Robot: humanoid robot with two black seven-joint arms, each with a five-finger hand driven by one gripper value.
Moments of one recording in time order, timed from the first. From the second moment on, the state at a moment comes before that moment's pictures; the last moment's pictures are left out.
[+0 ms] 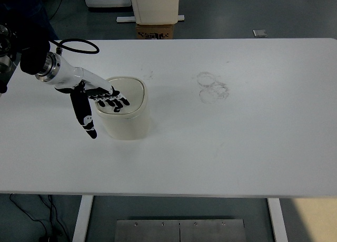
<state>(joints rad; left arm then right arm) -1.73 0.74 0.35 -1.46 0.49 -0.61 0.33 0.00 0.00 0.28 0.13 -0.22 0.06 0.42</state>
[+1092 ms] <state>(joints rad) -1.61 0.78 -0.10 -0.94 0.19 -0.61 0.28 0.00 0.00 0.28 0.14 -0.22 0.06 0.42</state>
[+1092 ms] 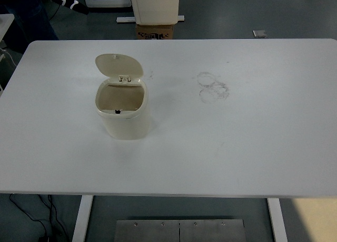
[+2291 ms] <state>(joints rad) -1.00 0.36 -0.54 -0.29 -0.17 -0.48 -0.06 0.00 0.00 0.28 0.14 -0.22 0.07 0.42</state>
